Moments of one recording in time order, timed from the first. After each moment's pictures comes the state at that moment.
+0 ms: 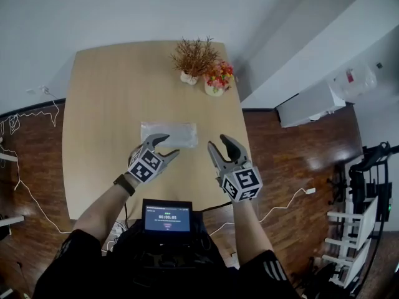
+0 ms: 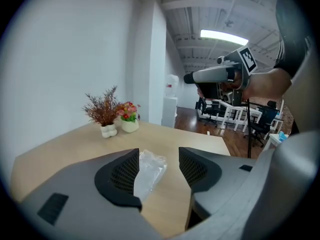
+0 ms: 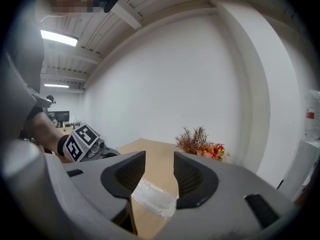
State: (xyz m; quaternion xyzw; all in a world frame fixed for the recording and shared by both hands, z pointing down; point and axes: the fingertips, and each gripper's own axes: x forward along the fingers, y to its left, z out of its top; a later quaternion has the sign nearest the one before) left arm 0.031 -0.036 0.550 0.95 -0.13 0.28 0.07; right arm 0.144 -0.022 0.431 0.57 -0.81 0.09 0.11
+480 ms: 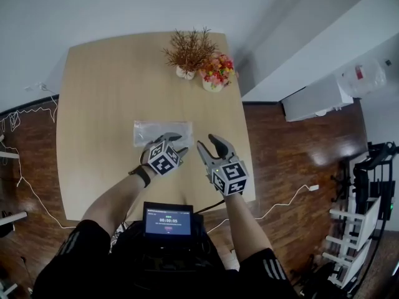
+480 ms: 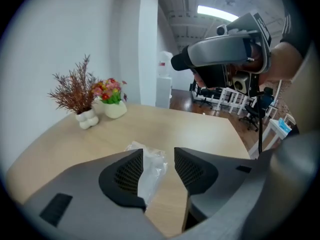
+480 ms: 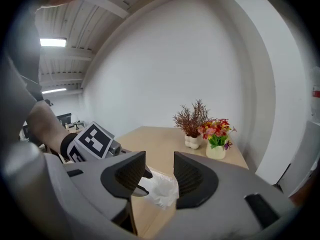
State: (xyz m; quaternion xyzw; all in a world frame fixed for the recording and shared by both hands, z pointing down) left arm 0.113 -0.043 0.644 0.92 -0.08 0.38 0.07; right arm 0.157 -0.052 0.520 0.54 -0.81 0.18 0.14
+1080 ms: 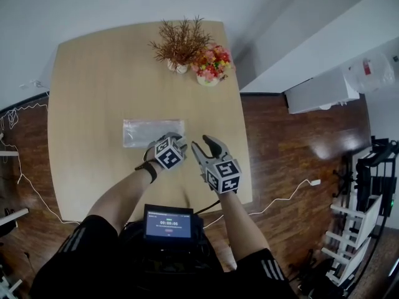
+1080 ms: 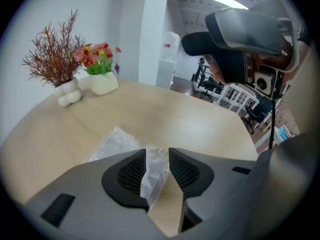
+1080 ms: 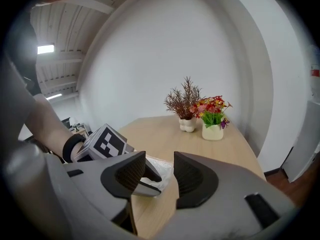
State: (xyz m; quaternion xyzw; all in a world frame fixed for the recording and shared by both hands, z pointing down) left arm 0.158 -0.045 0.727 0.88 -0.07 0.45 0.13; right arm 0.186 -0.061 0.586 0.53 -0.80 0.24 0.15
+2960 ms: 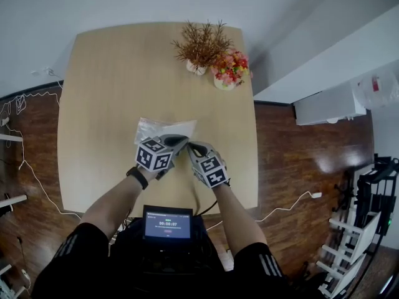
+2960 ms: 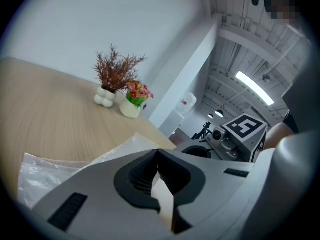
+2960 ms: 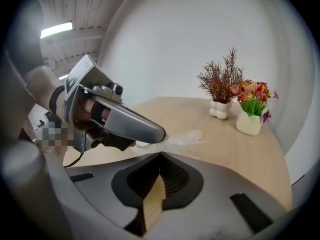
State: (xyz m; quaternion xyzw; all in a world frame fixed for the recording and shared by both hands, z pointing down) left arm 0.103 -0.073 0.625 0.91 -0.16 0.17 0.35; right arm 0.096 -0.060 0.649 0.41 -0.84 0.22 0.27
